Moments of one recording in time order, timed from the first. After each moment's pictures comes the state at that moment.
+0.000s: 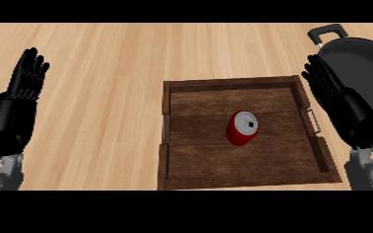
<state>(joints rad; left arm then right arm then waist) -0.11 0.59 -0.14 -1.67 0.29 0.32 -0.11 -0.15 -0.38 0.00 -1.65 -0.23 0.10 0.15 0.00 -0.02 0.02</state>
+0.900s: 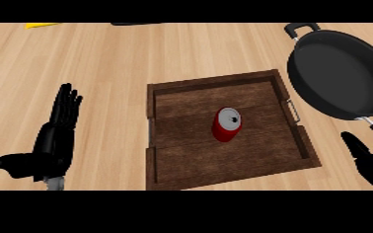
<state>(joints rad) 0.03 0.37 -0.22 -1.63 0.31 0.41 -0.14 0.20 -0.22 -0.11 -2.25 0.49 -0.55 -0.05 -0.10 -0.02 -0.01</state>
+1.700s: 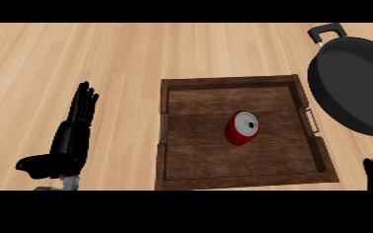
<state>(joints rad) 0.00 0.32 -0.28 -1.61 0.28 0.39 -0.18 0.68 -0.02 0.31 -2.32 1.15 -0.37 0.32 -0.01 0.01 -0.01</state>
